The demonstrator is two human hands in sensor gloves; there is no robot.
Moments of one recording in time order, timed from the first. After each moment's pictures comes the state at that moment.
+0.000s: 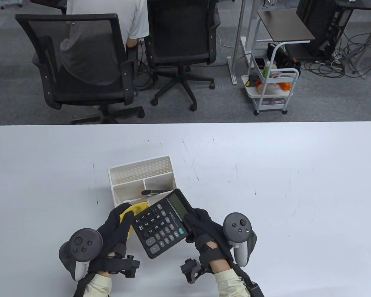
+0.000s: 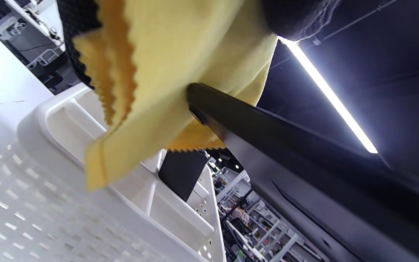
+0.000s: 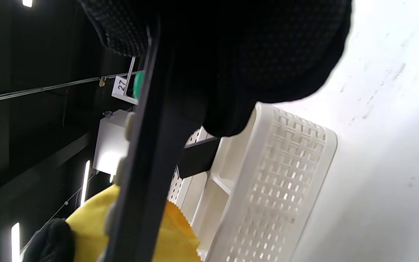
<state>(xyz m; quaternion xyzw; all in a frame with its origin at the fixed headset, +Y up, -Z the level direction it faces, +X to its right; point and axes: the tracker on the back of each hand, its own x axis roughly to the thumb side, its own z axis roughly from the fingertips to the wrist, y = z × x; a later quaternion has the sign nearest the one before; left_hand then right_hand) -0.242 -0.684 -0.253 0.16 -0.03 0.39 0.91 0.064 -0.706 -0.283 0.00 0.01 0.79 0.61</state>
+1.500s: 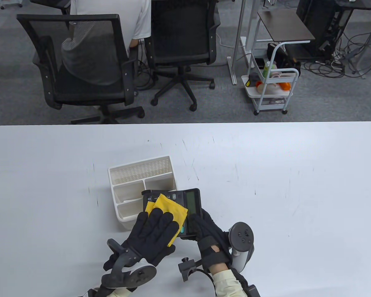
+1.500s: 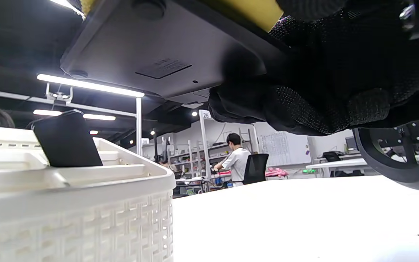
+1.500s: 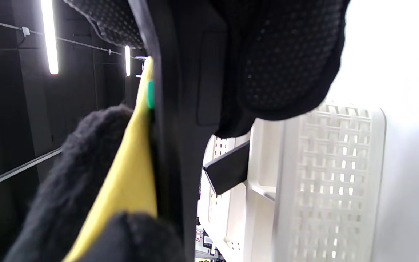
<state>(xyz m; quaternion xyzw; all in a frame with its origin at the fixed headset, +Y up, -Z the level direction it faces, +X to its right) -0.154 -0.692 -0.228 0.23 -0.33 0.03 0.92 0.069 -0.733 -0.280 0.00 -0.03 0.70 0.72</state>
